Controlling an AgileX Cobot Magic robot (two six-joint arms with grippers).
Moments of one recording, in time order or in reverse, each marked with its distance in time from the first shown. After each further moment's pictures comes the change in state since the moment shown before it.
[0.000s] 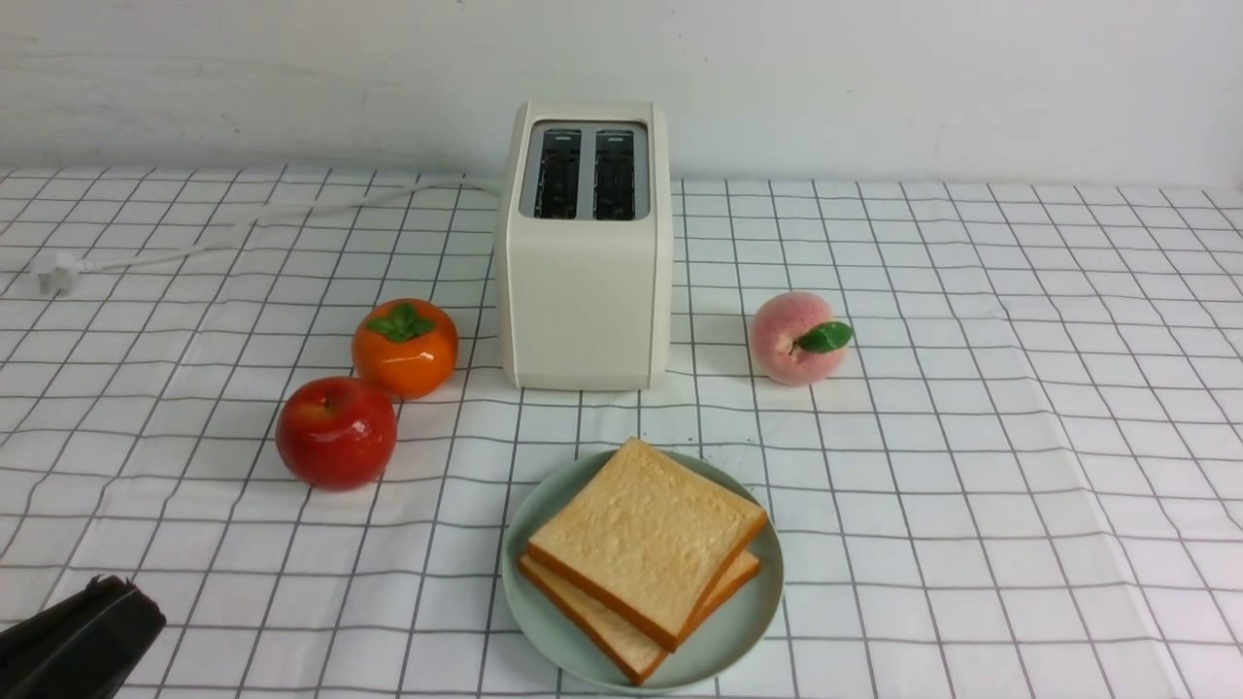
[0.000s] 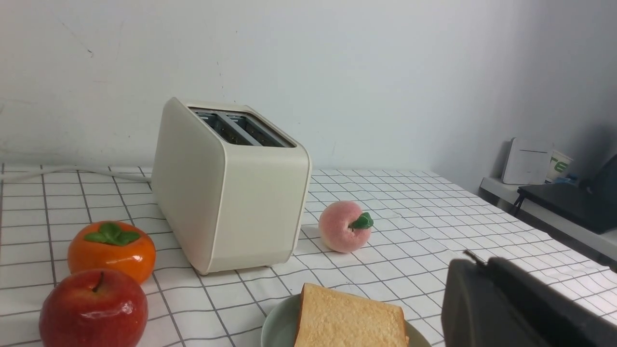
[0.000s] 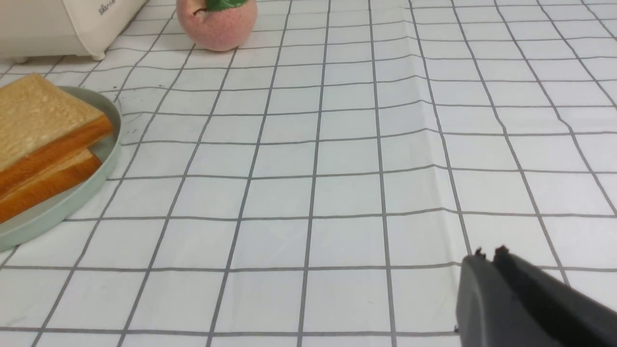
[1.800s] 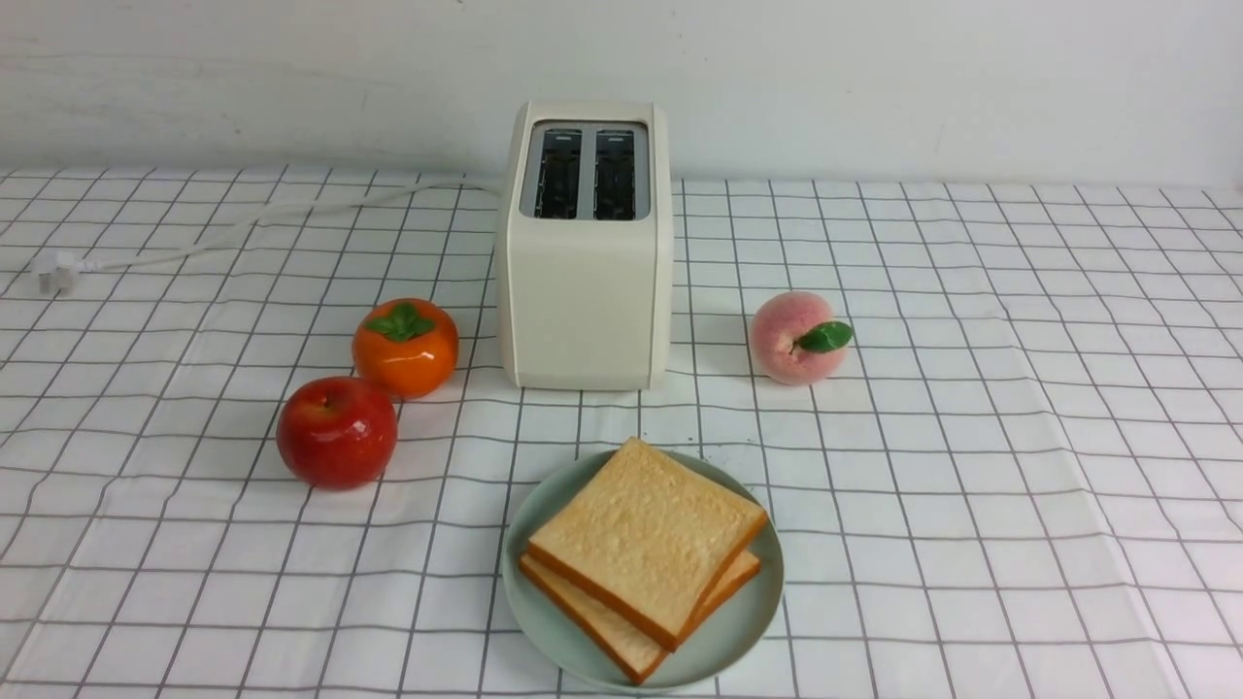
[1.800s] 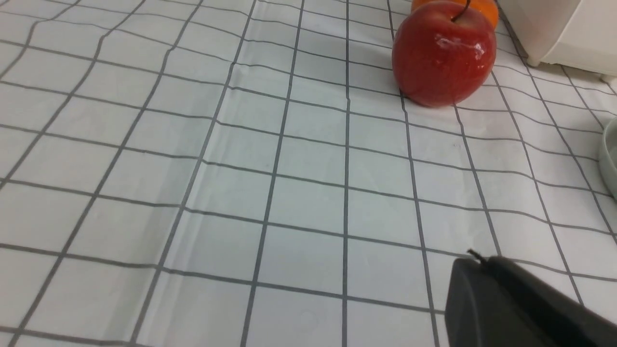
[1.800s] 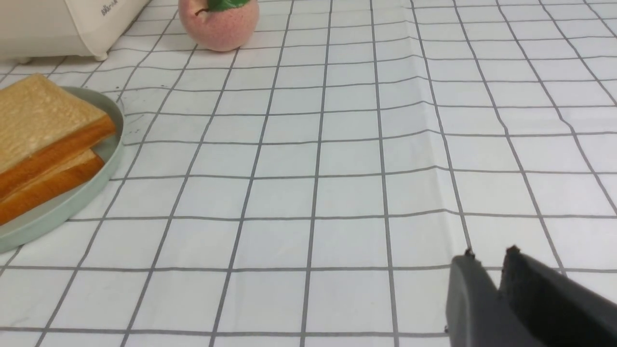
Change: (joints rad) right arm 0.000 0.000 0.000 0.004 0.001 0.001; left arm 0.374 -0.141 0.189 1.154 0.274 -1.109
